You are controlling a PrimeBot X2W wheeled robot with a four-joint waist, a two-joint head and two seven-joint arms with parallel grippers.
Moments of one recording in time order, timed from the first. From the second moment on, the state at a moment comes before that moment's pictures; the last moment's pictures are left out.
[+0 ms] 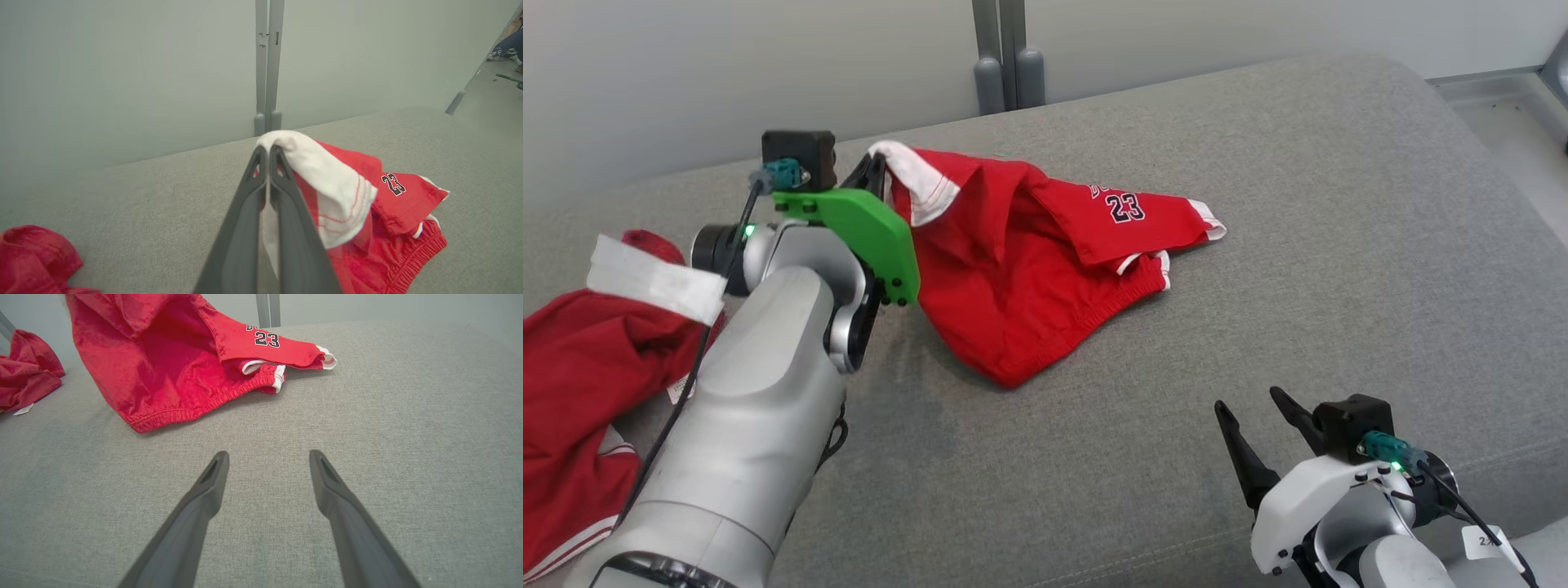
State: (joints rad) left arm -0.92 0.11 -0.60 0.92 -0.65 0.05 -0.03; right arm -0.05 -0.05 0.15 0.13 0.14 0.13 0.12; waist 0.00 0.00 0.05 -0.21
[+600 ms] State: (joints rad) left arm -0.73 0.13 -0.47 1.01 -0.81 0.02 -0.18; right arm -0.07 -0.05 0.11 0.14 0.15 0.13 0.11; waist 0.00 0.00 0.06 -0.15
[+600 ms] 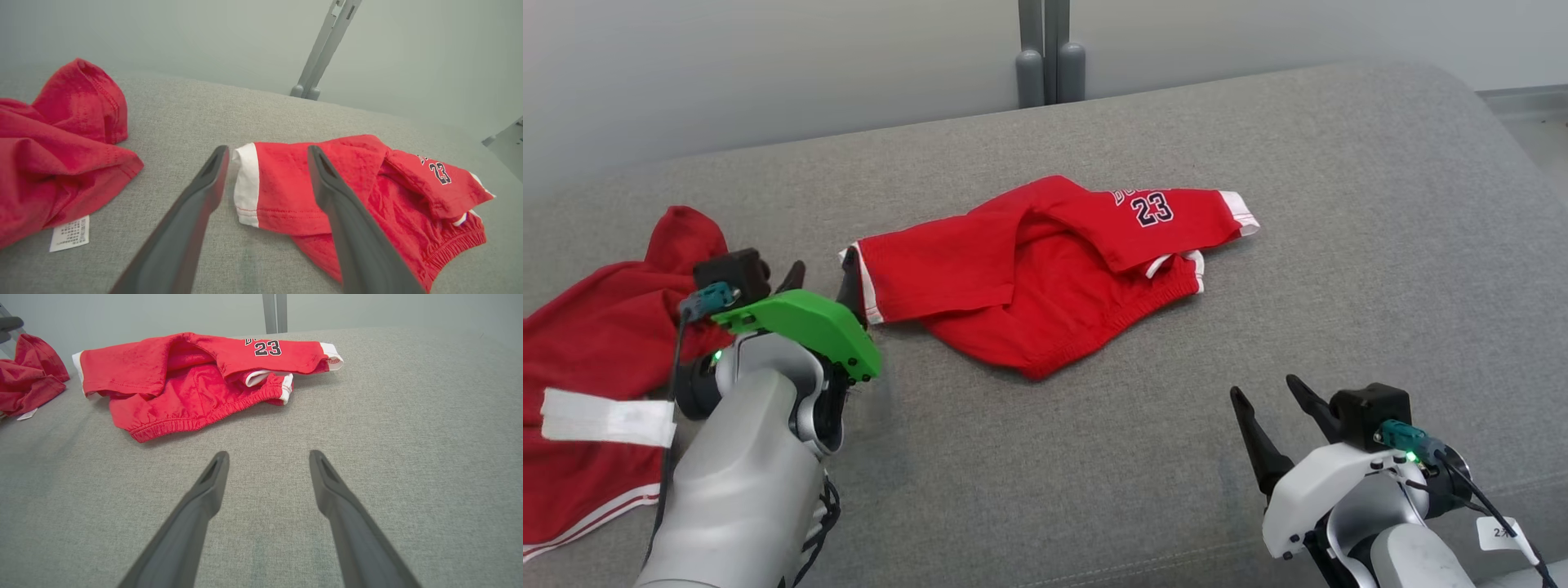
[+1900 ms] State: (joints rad) left arm -0.03 0.07 -0.20 0.15 -0.38 -0.01 -0.26; right arm -0.11 -0.05 0.06 0.24 0.11 0.13 0.16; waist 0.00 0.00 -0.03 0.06
